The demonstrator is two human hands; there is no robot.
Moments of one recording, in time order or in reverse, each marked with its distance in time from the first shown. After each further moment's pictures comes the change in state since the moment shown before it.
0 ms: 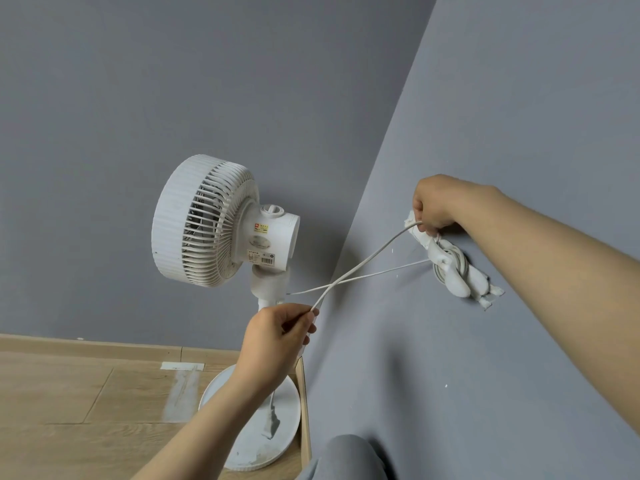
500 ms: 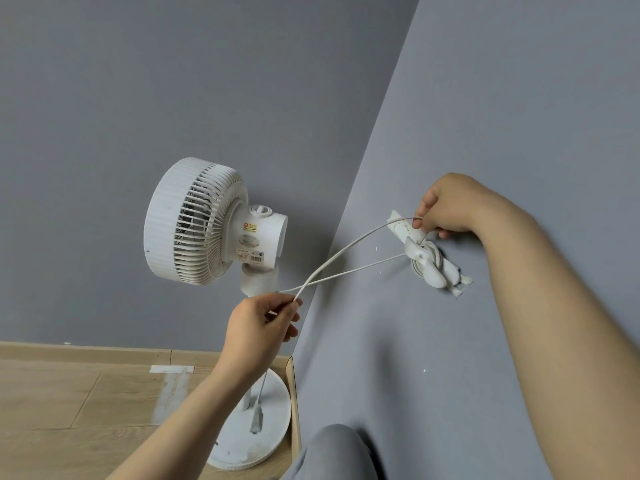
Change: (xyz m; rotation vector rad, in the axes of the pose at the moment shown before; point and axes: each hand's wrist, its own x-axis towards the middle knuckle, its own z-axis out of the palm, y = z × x) left_hand -0.011 0.014 -0.009 0.024 0.044 0.040; right_hand -0.067 0.023 -0.002 0.513 0.155 0.108
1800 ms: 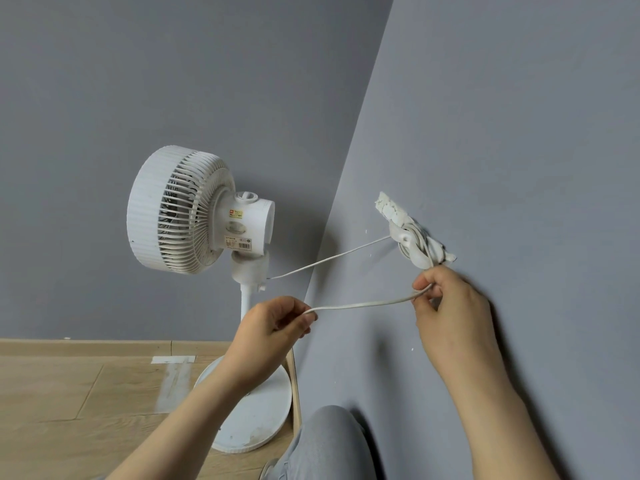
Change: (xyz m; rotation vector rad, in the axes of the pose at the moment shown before) left_hand -0.021 -0.001 0.017 0.105 -0.225 0.050; right_hand -0.120 0.046 0.116 0.386 0.438 0.009
